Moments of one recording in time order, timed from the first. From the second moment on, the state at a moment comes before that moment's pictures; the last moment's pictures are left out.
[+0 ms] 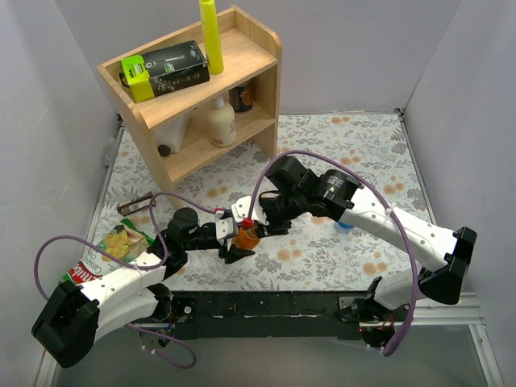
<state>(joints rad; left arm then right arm) -0.65 0.94 0.30 0.42 0.79 0.24 1.05 1.42 1.49 -0.96 -0.46 -0.82</state>
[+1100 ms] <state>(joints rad) -0.66 0.99 0.28 0.50 0.68 0.24 1.07 1.45 1.47 -0.91 -0.38 -0.81</state>
